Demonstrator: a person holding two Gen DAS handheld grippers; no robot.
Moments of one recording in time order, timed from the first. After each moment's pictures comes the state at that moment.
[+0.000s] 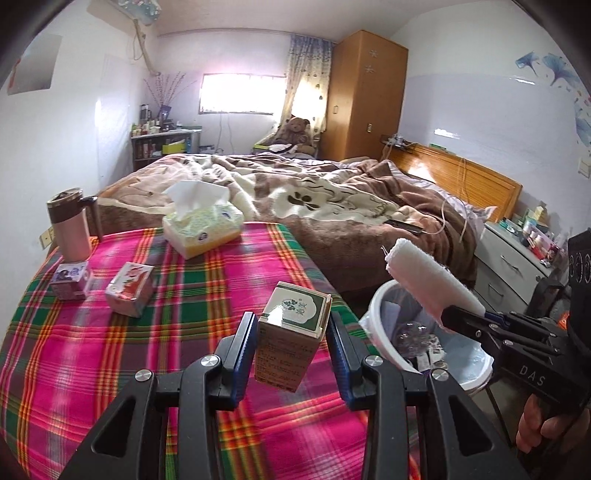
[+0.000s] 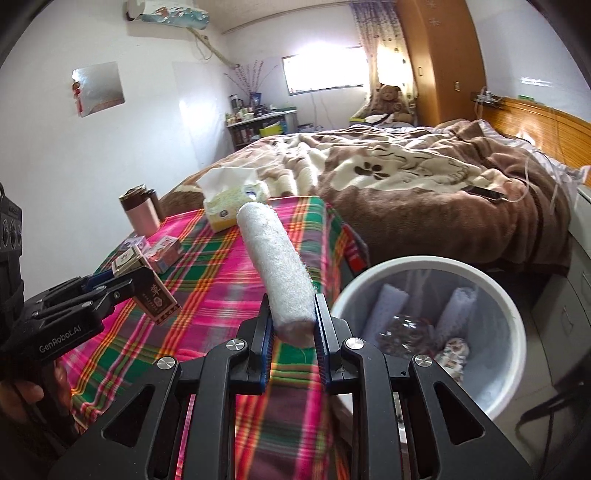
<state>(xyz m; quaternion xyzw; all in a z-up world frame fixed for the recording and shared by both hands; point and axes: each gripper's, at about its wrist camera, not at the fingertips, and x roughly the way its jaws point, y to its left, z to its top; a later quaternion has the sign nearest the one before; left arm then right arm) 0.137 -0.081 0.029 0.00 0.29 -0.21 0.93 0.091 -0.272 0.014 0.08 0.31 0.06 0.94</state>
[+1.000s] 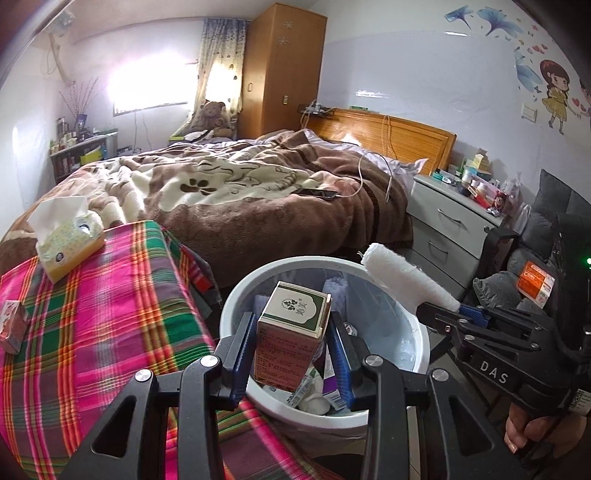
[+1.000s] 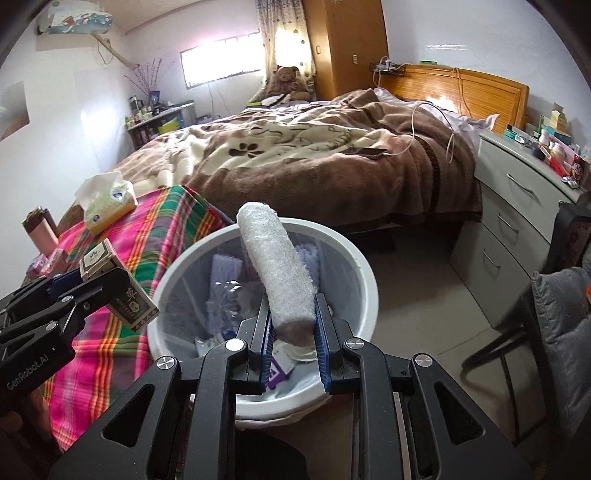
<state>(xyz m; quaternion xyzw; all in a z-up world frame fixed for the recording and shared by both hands) 0.132 -0.245 0.003 0.06 0.31 -0.34 0.89 0.073 -0.369 -0.012 0.10 0.36 -0.12 0.92</state>
